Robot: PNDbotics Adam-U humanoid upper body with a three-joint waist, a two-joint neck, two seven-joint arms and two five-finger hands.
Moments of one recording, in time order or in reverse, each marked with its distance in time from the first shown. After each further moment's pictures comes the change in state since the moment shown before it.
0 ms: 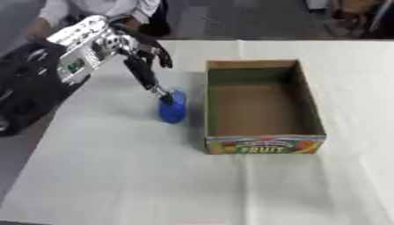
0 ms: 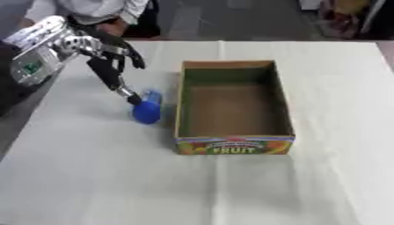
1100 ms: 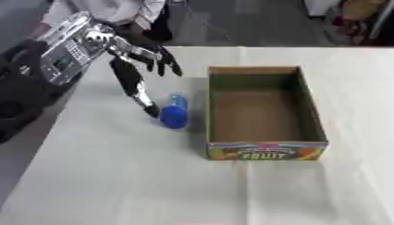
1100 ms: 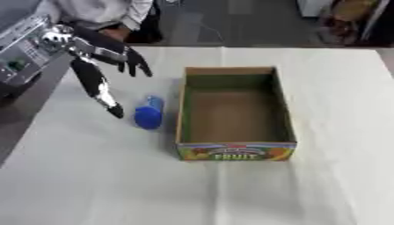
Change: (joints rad) left arm 0.013 0.009 0.090 -0.015 0.155 -0.272 0.050; right arm 0.000 0.005 -0.006 0.000 0.001 0.001 -0.009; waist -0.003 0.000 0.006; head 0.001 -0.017
